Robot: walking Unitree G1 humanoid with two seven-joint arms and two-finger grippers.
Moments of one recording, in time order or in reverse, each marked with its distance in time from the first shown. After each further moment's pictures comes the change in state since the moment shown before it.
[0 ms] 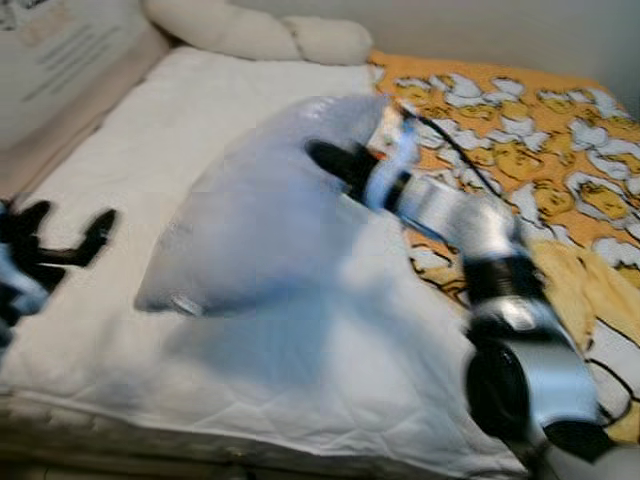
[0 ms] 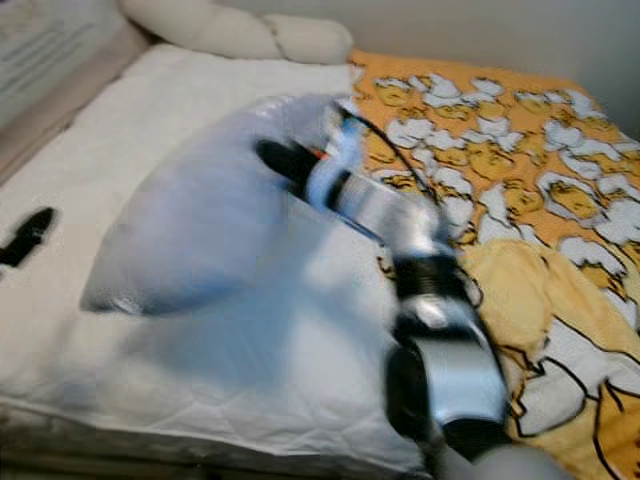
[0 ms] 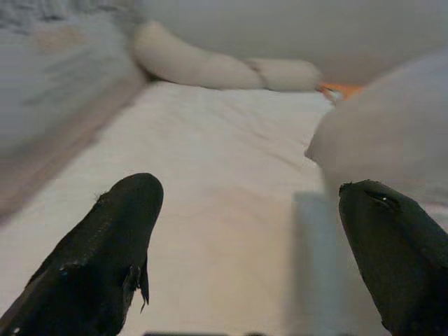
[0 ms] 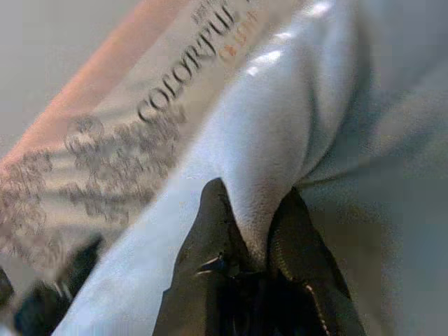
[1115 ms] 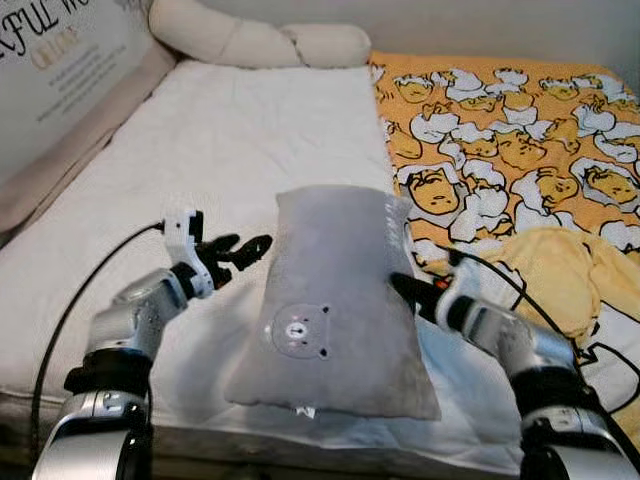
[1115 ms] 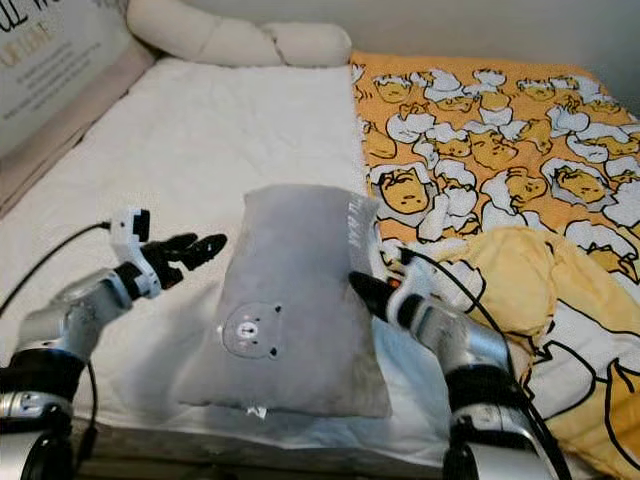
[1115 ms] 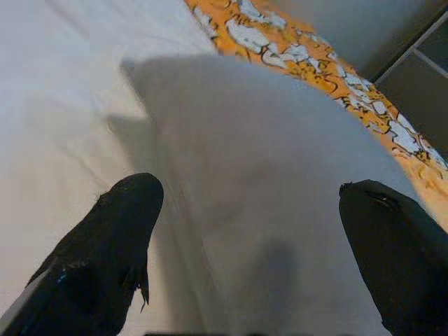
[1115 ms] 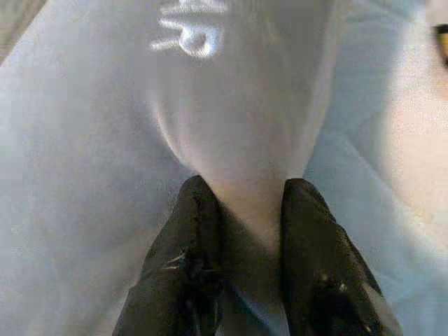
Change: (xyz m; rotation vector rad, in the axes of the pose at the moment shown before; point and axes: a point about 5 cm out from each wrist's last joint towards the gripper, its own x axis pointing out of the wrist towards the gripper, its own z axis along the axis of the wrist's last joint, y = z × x) left arm 0.109 -0.106 -0.107 -0.447 0.321 -0.473; right arm -0.101 -0.111 -0.079 -0.042 0.080 -0.531
